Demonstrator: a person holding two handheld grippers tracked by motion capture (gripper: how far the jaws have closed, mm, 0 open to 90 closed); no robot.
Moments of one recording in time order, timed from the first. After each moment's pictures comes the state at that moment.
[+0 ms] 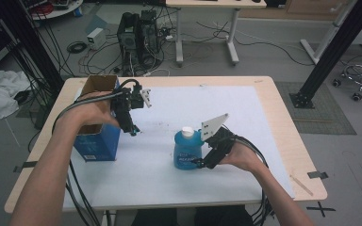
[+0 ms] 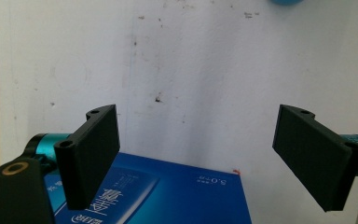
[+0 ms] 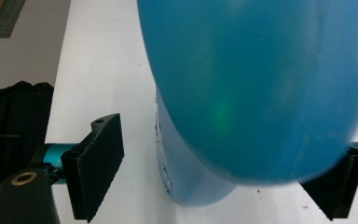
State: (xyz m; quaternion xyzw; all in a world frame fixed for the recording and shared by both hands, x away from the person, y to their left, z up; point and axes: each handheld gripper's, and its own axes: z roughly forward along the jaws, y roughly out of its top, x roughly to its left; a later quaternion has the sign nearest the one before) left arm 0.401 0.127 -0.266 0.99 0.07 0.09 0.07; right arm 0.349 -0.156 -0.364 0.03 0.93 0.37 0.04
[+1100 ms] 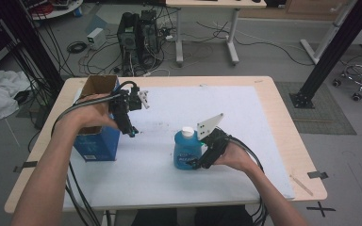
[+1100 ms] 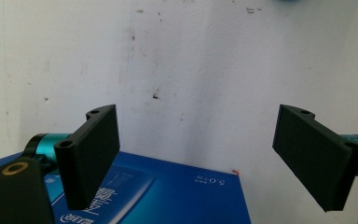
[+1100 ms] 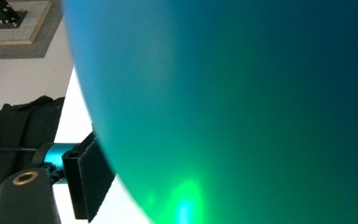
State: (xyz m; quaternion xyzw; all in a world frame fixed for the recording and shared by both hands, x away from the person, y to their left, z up) left arm 0.401 0.132 -0.274 0.99 0.08 0.08 0.08; right arm 0.363 -0.148 -0.386 0.03 0.92 0.40 -0.01
